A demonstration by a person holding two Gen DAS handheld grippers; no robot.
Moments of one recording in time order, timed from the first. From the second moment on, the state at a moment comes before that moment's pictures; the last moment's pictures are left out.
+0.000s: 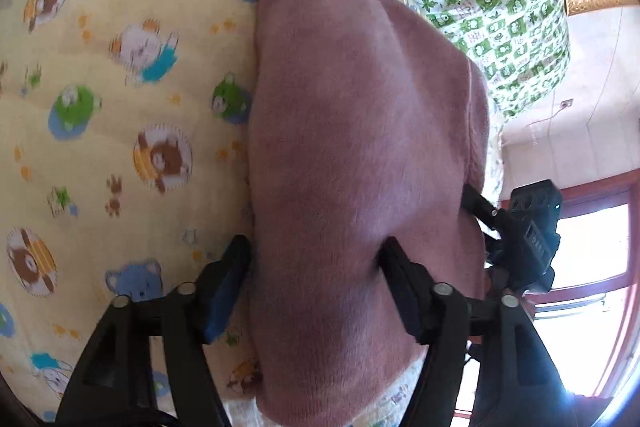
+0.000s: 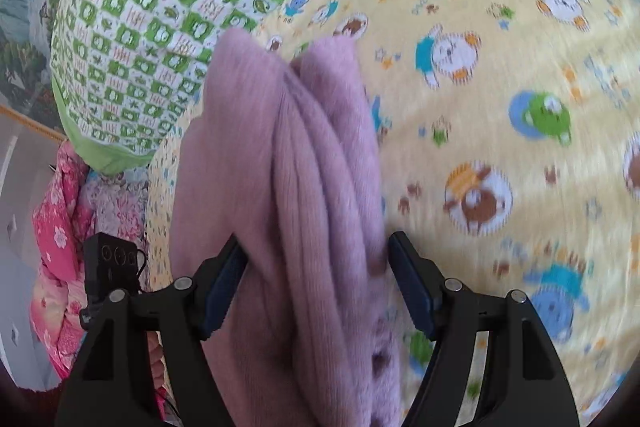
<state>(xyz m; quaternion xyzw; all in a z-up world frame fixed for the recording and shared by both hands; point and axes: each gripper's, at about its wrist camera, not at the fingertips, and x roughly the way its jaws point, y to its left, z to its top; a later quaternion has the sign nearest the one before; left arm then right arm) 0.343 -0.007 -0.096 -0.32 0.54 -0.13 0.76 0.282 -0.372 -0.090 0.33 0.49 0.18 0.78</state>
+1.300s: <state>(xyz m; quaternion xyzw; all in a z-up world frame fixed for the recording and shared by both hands) 0.291 0.165 -0.046 -0.33 0.47 -0.05 0.82 0.336 -0.178 -0.061 0.32 0.52 0.32 0.72</state>
